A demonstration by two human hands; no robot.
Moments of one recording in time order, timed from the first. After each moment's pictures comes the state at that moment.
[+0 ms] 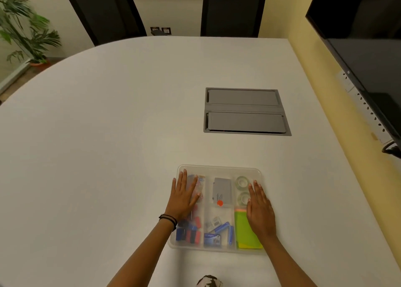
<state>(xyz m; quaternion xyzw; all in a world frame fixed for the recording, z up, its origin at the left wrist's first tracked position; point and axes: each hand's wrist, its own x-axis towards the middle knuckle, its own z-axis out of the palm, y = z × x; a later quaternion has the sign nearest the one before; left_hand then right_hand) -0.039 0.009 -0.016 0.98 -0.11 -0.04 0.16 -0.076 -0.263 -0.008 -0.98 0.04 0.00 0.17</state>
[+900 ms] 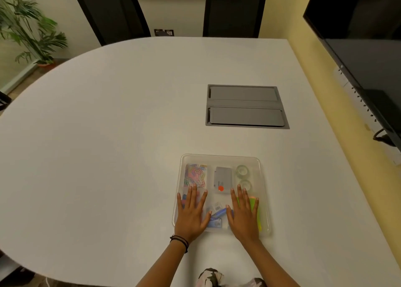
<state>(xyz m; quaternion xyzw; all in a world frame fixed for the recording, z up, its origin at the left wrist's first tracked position) -0.141 -0.023 -0.010 0.98 -0.09 -0.08 0.13 -0.139 -0.212 -0.012 -0.99 0.01 0.02 0.10</state>
